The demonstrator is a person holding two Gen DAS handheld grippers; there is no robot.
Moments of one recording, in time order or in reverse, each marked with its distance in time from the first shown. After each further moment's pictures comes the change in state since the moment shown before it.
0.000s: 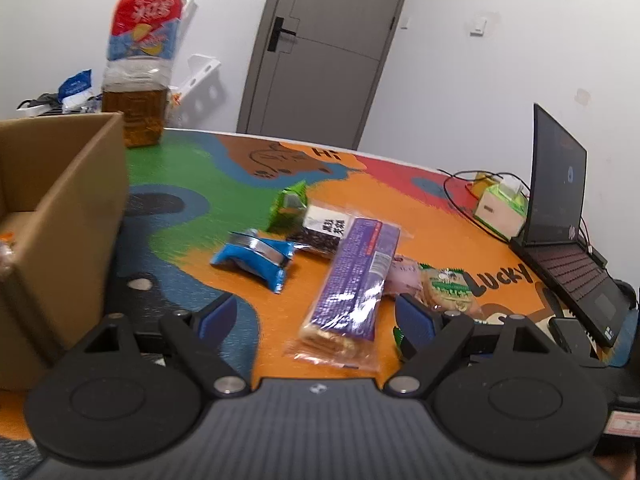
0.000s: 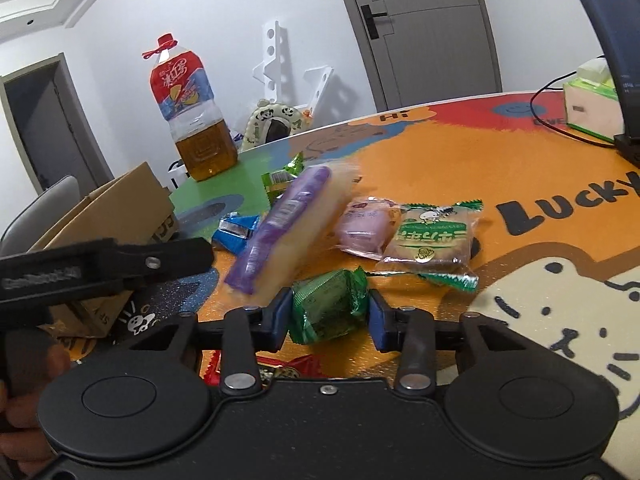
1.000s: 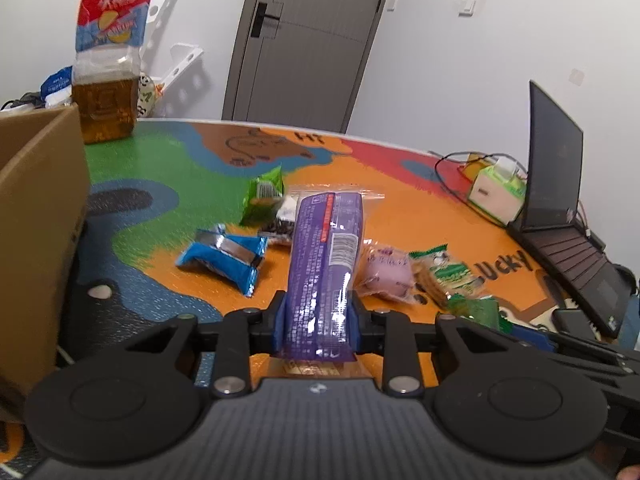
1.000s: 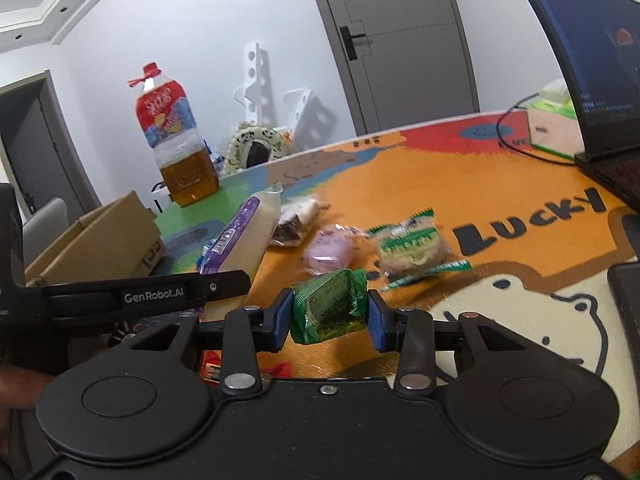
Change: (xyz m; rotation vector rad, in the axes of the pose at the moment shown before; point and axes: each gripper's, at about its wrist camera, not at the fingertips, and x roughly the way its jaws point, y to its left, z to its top) left arm 0.019 -0.010 0.005 0.029 0.036 -0.023; right arm -0.025 -0.002 0.008 0.009 -0.073 -0.051
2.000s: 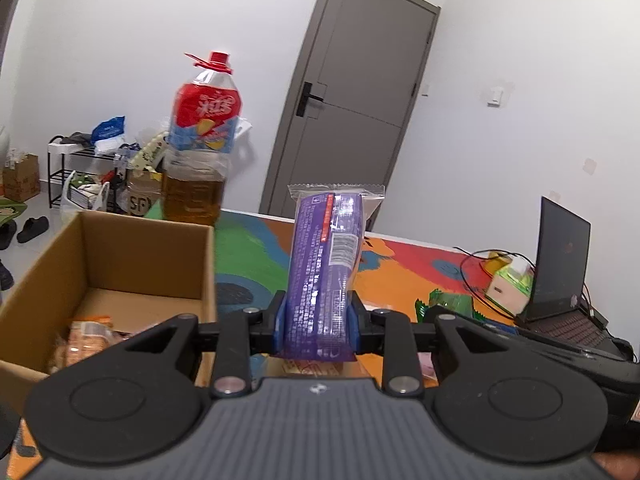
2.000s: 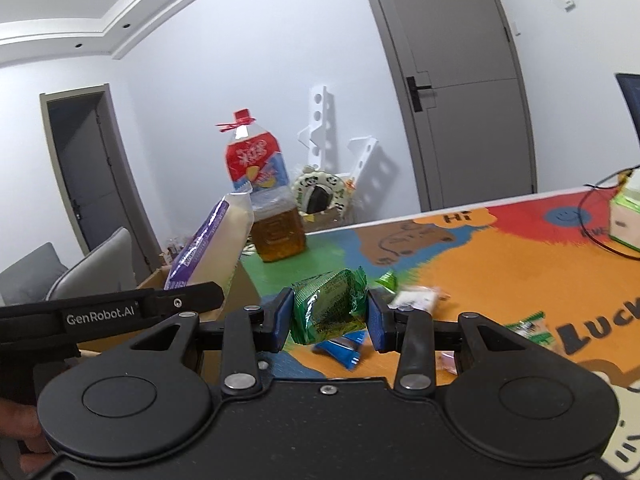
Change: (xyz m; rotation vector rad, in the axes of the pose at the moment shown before) left arm -0.108 0.051 0.036 -0.077 -0.223 0.086; right arm -0.009 0.089 0.049 -0.096 -0.127 0.146
